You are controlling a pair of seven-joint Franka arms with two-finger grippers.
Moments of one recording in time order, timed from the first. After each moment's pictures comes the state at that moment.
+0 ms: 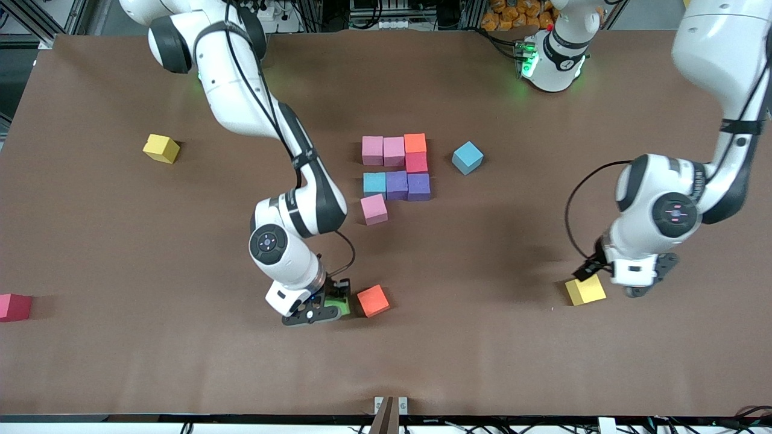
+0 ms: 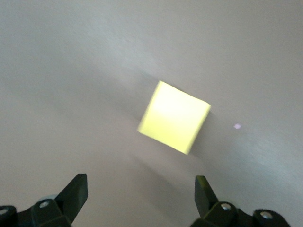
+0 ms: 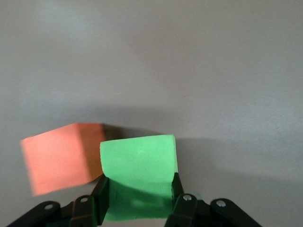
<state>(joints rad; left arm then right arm) 0.27 0.50 -0.38 -1.77 0.35 2.22 -0.94 0.70 1.02 -0.39 -1.04 0.52 2.18 0.10</state>
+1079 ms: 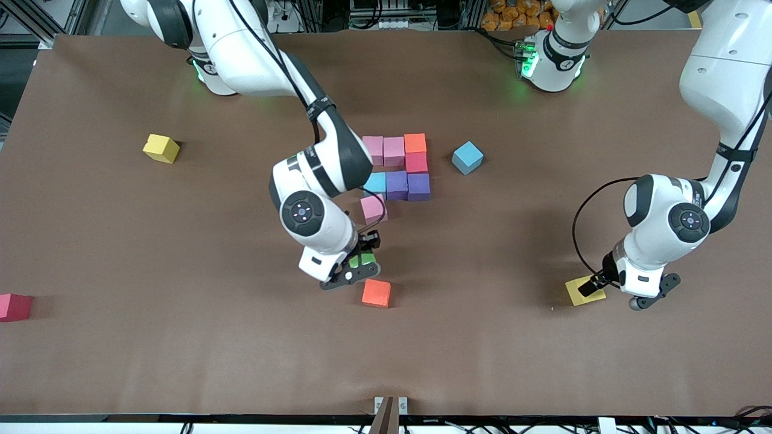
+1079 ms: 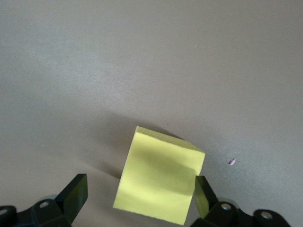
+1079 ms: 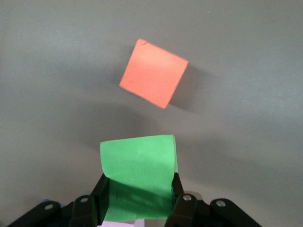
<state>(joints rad) 0.33 0.66 -0.39 -1.77 0.35 2.52 -0.78 0.79 0.91 -0.36 -1.05 0.49 1.91 0.12</state>
